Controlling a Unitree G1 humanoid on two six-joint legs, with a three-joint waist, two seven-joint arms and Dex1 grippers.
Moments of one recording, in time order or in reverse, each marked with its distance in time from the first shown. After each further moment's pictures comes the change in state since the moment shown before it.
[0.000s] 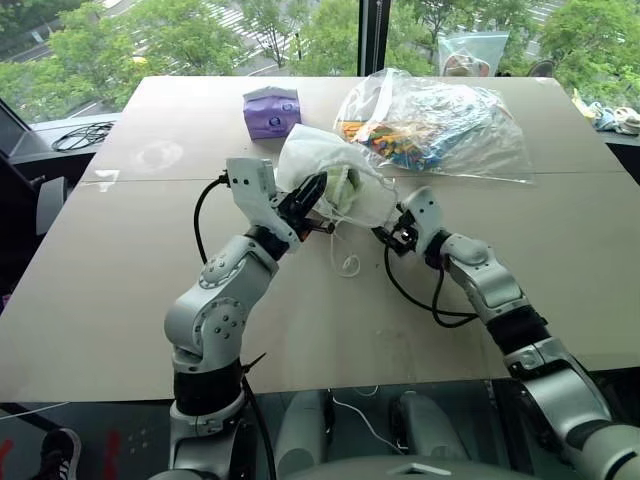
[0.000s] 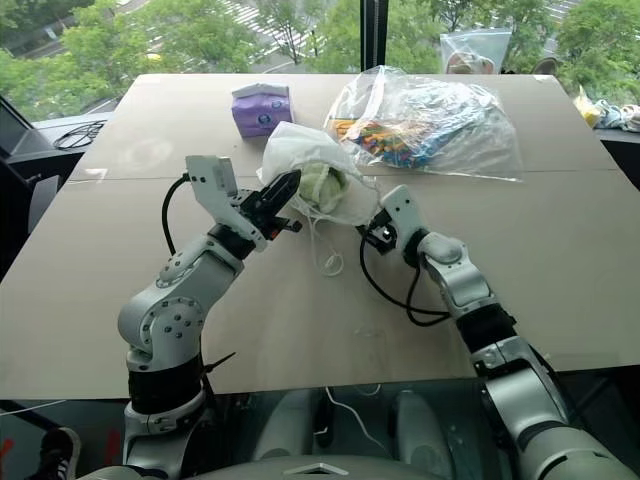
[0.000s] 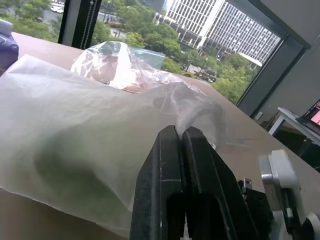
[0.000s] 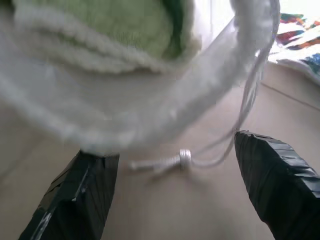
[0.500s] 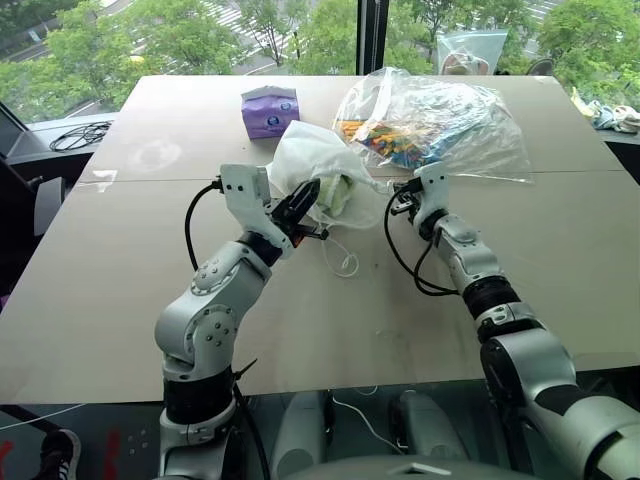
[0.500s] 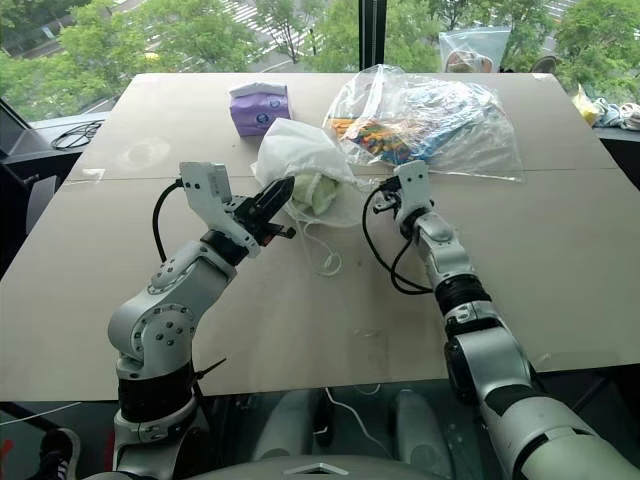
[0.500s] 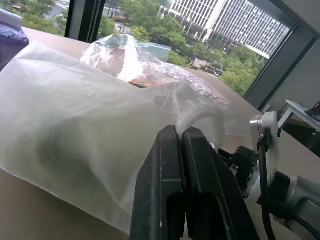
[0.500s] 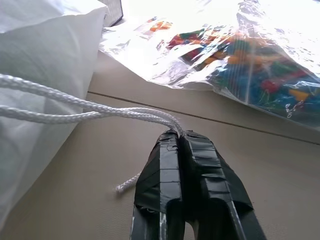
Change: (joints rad) left arm 0.024 0.022 -0.001 -0.025 -0.009 0.006 0.008; right arm -0.116 0.052 -0.191 0.308 -0.050 -0.186 -0.098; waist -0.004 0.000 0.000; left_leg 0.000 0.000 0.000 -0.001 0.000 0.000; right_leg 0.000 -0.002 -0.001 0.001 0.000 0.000
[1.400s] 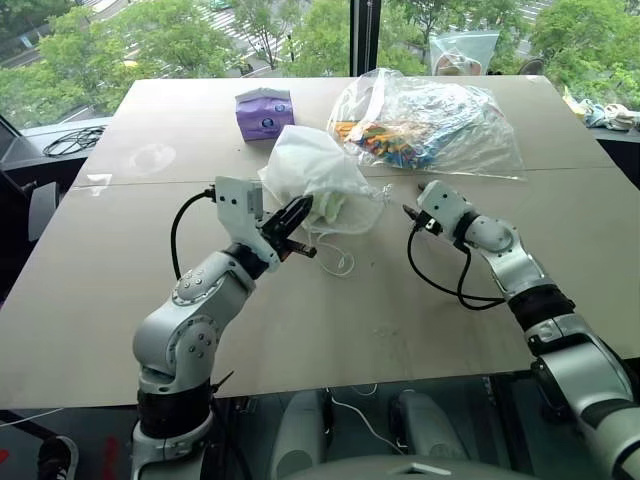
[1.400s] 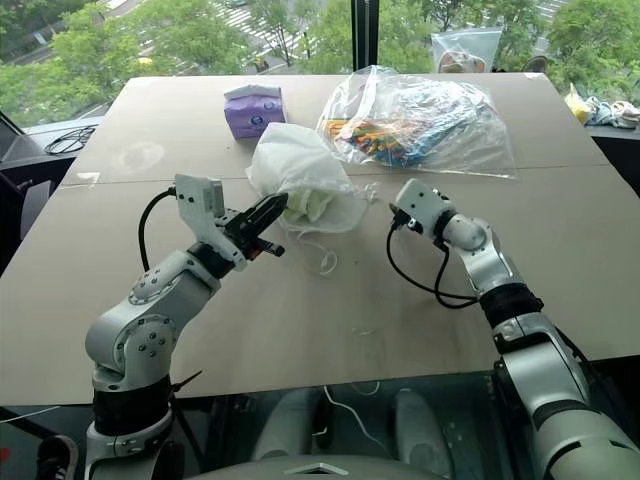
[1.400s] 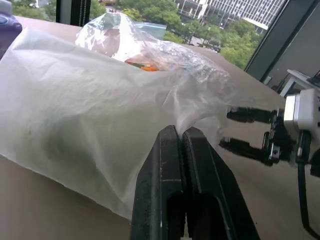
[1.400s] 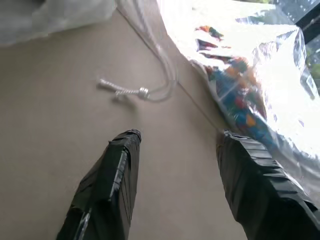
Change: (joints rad) left arm 0.086 0.123 0.011 -0.020 -0.003 0.002 -0.091; right arm 0.042 -0.231 0.233 -0.124 -0.322 -0.177 0.138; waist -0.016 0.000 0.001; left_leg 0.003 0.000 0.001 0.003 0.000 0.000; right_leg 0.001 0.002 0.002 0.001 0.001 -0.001
